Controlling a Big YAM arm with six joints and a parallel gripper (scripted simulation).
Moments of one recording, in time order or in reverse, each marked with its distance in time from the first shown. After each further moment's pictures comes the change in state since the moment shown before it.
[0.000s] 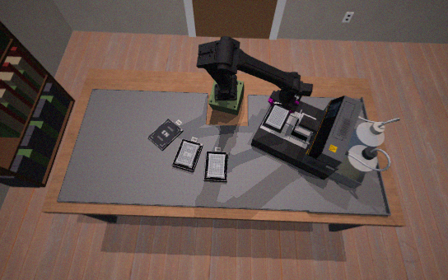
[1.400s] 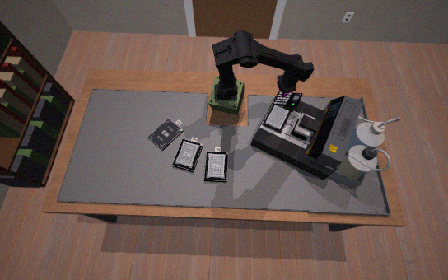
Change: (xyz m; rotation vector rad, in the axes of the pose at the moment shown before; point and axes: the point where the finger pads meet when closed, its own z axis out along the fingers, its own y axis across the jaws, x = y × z) arm -0.094 0.029 -0.001 -0.007 -0.001 0.777
